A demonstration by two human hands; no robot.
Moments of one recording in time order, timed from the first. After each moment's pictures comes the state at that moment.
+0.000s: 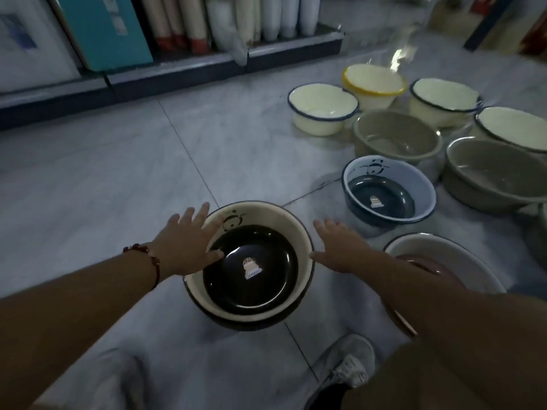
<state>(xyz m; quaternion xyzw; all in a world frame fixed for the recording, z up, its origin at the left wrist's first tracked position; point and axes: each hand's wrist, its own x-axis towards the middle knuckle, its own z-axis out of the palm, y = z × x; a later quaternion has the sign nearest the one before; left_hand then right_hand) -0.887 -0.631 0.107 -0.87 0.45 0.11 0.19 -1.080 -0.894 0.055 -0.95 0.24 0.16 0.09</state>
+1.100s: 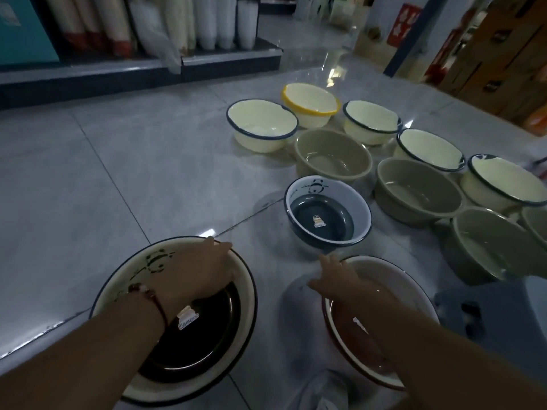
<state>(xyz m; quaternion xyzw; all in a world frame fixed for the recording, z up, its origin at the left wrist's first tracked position) -0.923 -0.791 0.119 -0.86 0.46 0.21 -0.02 -1.126 -1.003 0.035 -0.85 0.47 0.19 0.15</state>
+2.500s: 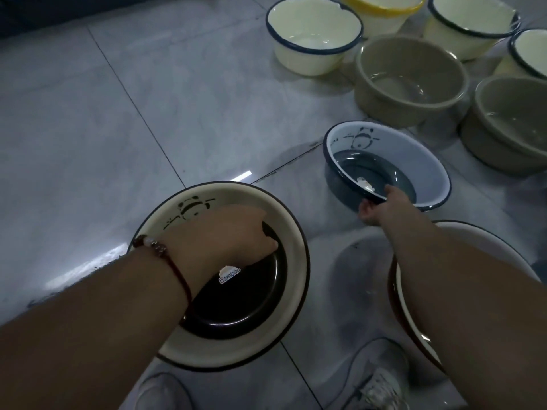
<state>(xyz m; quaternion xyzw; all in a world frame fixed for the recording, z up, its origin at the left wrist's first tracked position) -0.900 -0.805 0.098 -0.83 0.43 0.36 0.02 -1.028 -1.082 -0.053 -0.08 0.64 -0.23 0.73</state>
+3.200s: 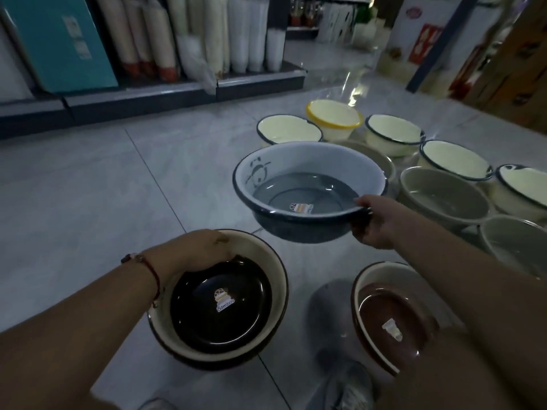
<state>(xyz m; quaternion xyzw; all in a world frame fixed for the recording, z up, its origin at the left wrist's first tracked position) -0.897 -0.709 0.160 -0.85 0.41 0.31 -0.08 -1.095 -0.968 0.195 -0.38 0.58 -0.14 0.70</state>
